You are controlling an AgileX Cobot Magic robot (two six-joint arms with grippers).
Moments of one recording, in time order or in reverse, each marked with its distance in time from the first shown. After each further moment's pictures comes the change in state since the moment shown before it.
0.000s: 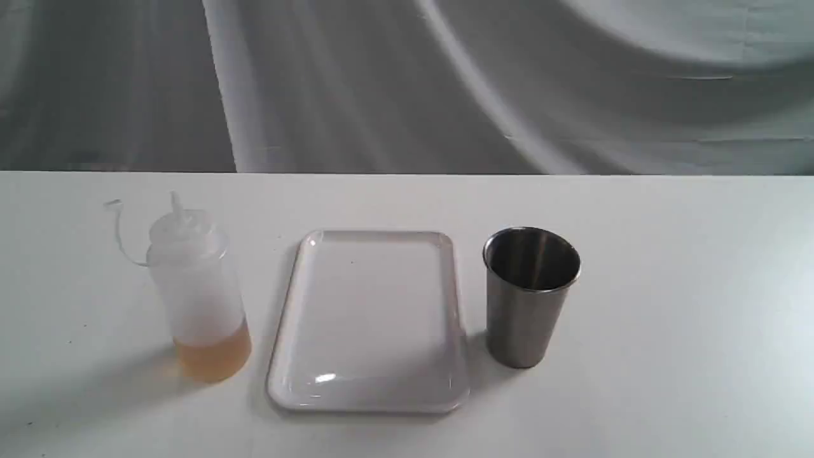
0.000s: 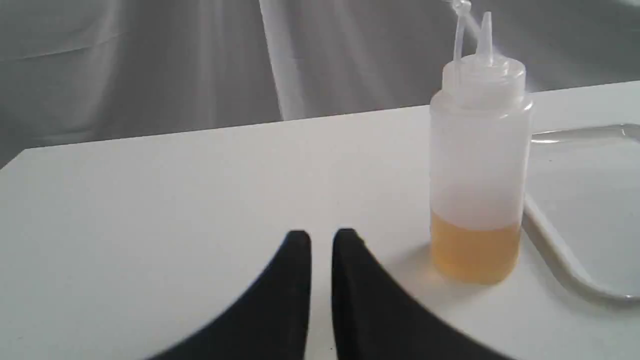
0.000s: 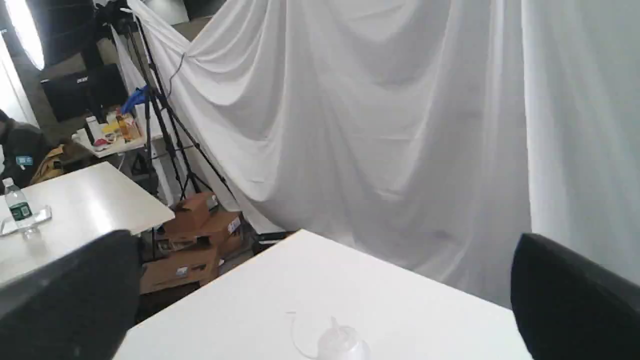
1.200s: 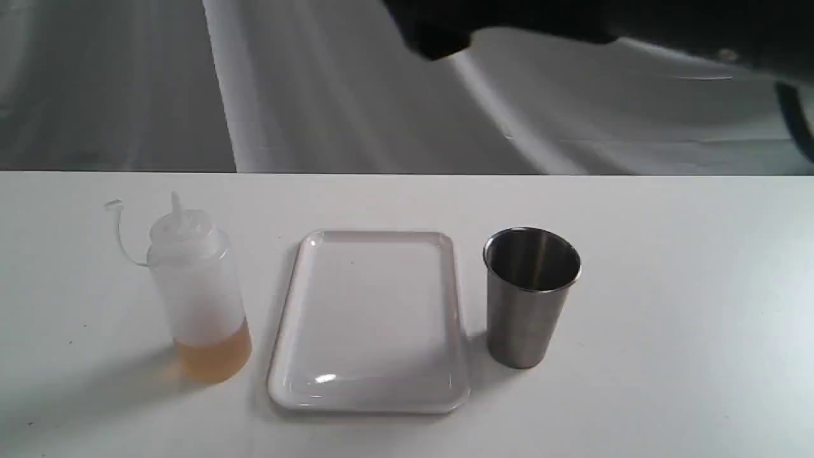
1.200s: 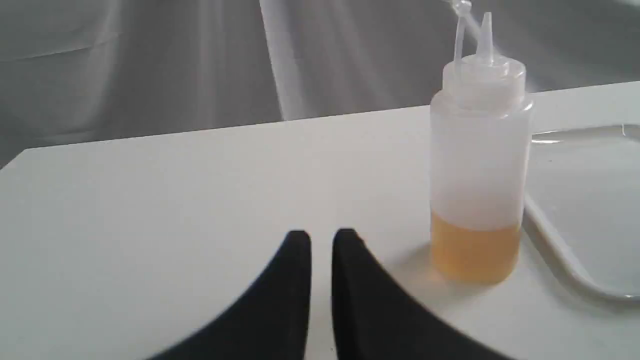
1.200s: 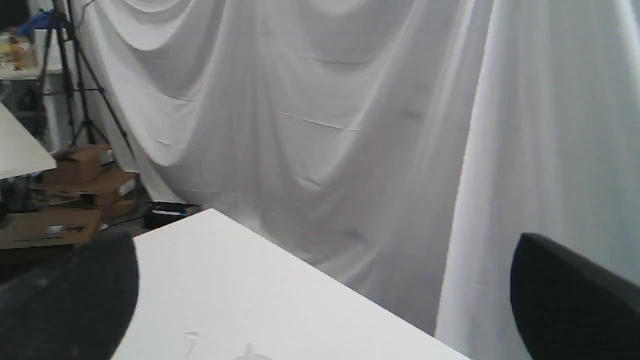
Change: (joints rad) left arm 0.000 0.000 0.000 0.000 0.000 0.000; right arm 0.887 0.337 0.000 -0.156 -1.028 -0.255
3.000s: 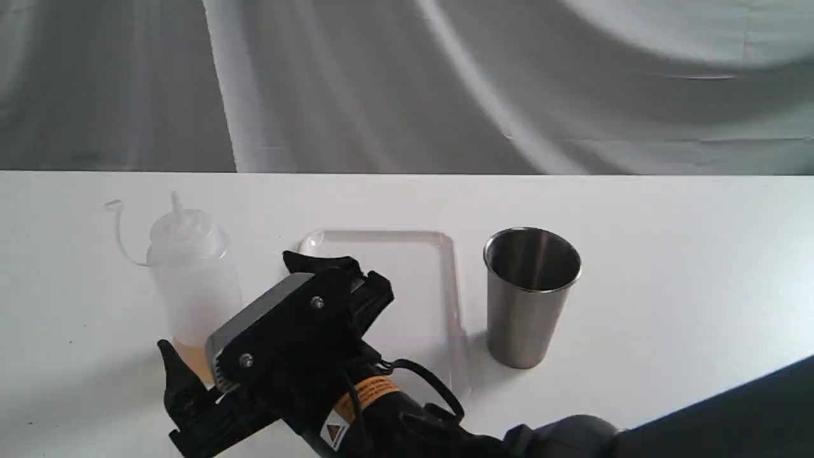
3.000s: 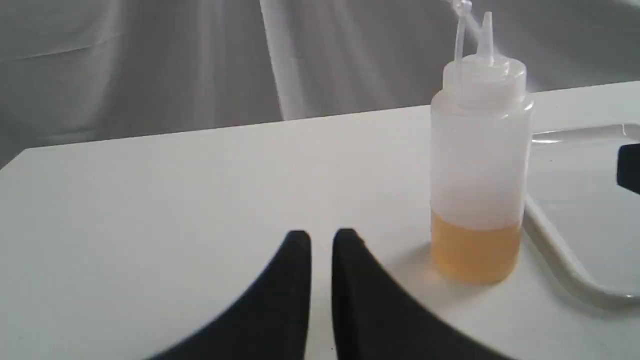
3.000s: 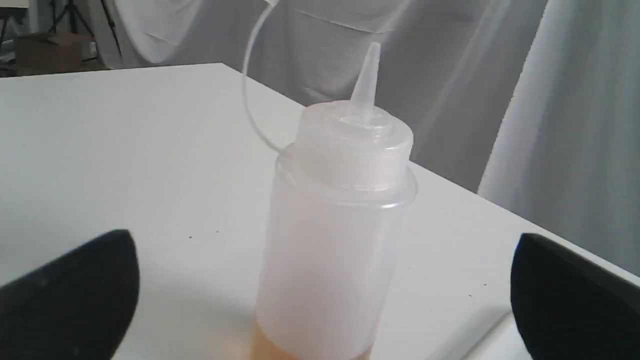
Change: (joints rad) left arm 0.000 0.000 0.000 0.000 0.000 0.000; right arm 0.216 0.836 0.124 -0.884 -0.857 0.877
